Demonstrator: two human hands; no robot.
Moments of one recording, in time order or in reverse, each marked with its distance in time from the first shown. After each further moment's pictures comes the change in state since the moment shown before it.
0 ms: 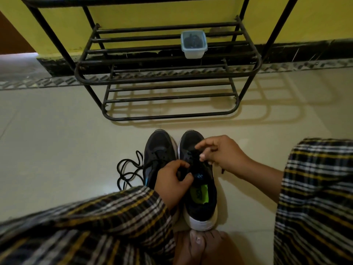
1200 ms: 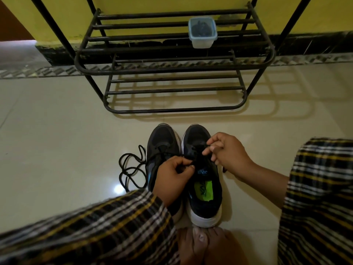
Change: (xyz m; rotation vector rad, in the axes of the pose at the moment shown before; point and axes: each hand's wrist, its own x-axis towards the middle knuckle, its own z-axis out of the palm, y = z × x) left_hand 0.008 -0.010 0.002 -0.265 0.025 -0.118; right_hand 0.011 0.012 0.020 0.040 0.178 0.101
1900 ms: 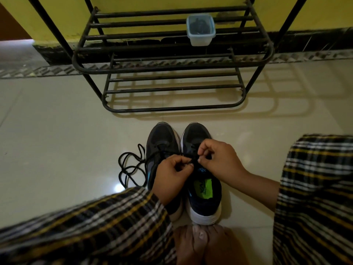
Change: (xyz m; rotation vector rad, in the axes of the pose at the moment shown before) left_hand 0.000 -0.002 -0.002 -0.014 -0.032 0.006; right_hand -0.014 0.012 0.013 -0.237 -0.025 -0.292
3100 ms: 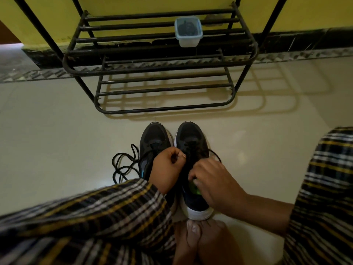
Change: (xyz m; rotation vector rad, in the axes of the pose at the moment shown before) left_hand 0.006 0.014 0.005 0.068 0.000 0.005; right_hand -0.058 0.011 0.006 -0.355 -0.065 -0.468
